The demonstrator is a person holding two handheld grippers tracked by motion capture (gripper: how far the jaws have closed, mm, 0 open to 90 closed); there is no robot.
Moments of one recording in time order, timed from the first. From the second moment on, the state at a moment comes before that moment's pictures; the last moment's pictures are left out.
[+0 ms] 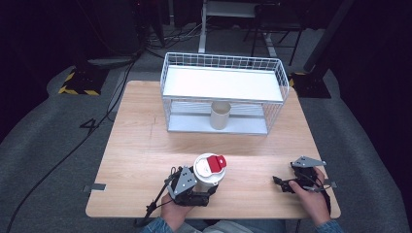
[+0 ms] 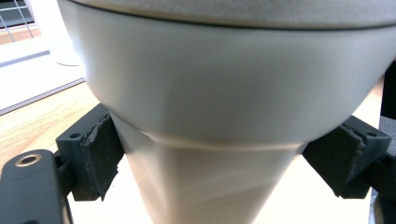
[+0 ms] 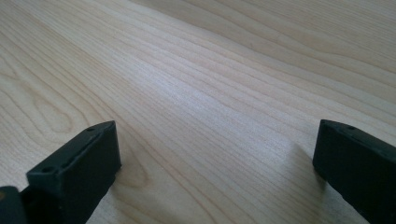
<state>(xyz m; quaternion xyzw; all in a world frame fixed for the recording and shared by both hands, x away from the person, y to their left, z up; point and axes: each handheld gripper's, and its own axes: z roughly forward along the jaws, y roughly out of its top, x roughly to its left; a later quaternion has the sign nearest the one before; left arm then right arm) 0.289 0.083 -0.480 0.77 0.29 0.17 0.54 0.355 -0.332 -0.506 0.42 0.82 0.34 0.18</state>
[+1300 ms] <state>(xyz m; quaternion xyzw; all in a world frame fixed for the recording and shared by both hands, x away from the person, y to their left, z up) 0.300 0.118 -0.406 0.76 0.29 0.18 0.56 0.355 -0.332 -0.506 0.42 0.82 0.34 0.18</state>
